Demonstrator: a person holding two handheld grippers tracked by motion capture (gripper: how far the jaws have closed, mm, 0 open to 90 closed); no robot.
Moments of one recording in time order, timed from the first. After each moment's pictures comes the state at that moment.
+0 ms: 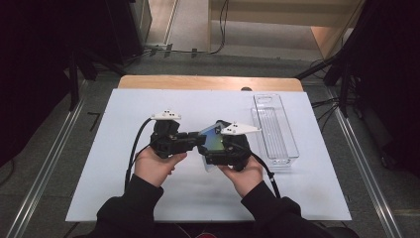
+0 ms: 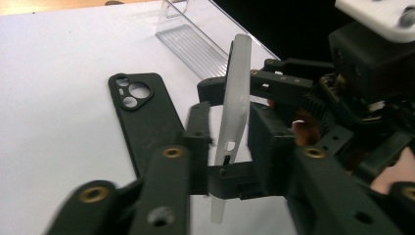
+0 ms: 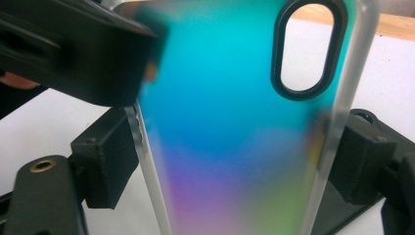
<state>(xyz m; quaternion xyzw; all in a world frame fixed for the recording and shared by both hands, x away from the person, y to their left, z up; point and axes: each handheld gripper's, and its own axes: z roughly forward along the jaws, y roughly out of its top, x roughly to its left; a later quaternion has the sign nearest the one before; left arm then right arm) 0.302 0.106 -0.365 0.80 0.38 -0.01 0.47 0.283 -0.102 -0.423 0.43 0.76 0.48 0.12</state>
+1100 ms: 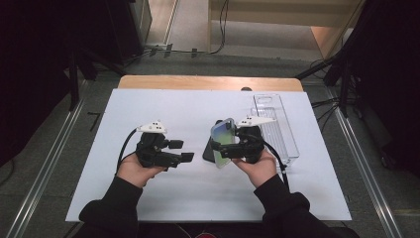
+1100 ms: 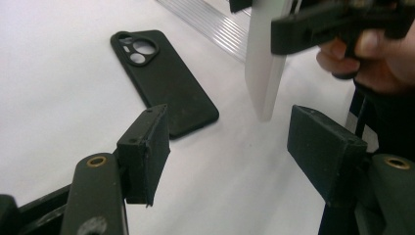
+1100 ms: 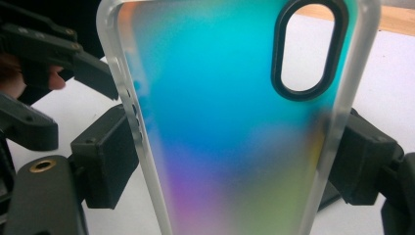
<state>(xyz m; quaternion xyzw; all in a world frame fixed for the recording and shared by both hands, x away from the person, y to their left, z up) 0.303 0.149 -0.409 0.84 0.30 -0.03 0.45 0.300 -0.140 -0.418 0.42 0.76 0.49 0.08</state>
